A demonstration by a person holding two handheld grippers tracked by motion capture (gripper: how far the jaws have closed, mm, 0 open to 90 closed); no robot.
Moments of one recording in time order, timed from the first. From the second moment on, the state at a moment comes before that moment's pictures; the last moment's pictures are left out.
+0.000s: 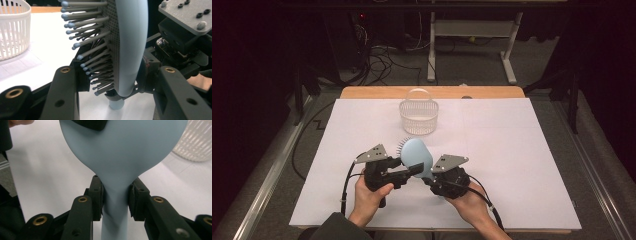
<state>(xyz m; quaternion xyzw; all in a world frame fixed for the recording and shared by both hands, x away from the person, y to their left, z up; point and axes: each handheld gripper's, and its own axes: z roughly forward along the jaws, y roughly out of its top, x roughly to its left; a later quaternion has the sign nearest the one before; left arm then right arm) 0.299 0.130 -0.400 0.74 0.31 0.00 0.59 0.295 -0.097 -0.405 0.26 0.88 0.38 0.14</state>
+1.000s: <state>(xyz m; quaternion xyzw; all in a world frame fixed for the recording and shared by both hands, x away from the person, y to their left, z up) 0.303 0.150 -0.394 0.72 0.33 0.02 0.61 0.303 -0.119 -0.410 0.26 0.85 0.43 0.13</state>
